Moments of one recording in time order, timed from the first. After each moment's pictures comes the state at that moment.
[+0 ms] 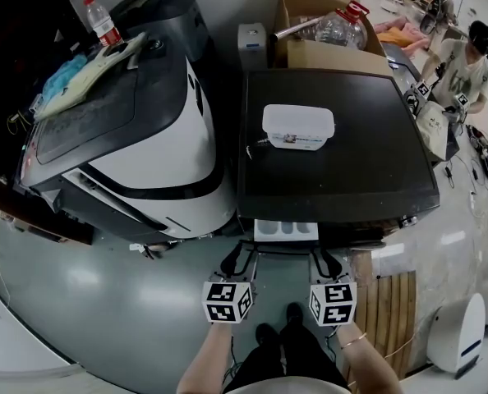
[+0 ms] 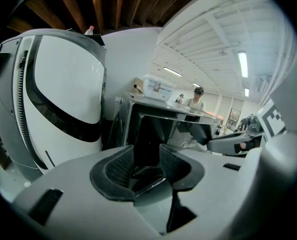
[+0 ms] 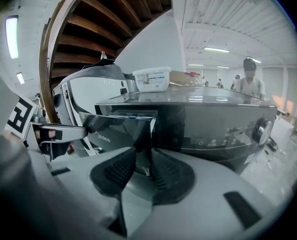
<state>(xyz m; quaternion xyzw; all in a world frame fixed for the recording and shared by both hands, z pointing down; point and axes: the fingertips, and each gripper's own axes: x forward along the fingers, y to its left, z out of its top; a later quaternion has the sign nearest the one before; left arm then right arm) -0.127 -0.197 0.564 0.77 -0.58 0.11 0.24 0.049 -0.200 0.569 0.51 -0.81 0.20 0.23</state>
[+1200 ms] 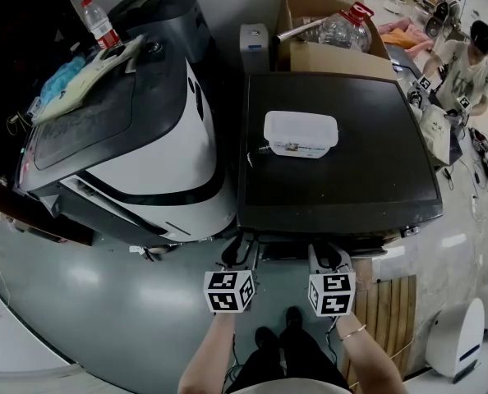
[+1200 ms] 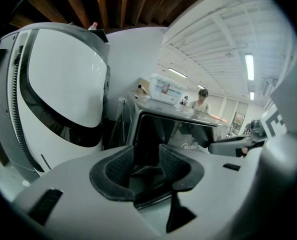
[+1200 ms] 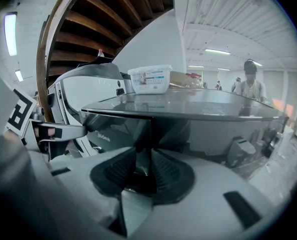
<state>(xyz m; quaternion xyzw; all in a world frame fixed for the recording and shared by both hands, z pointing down) -0.133 -0.244 0.563 0.75 -0.60 0.10 0.25 0.043 -0.248 0.567 0.52 -0.80 0.19 0.23</state>
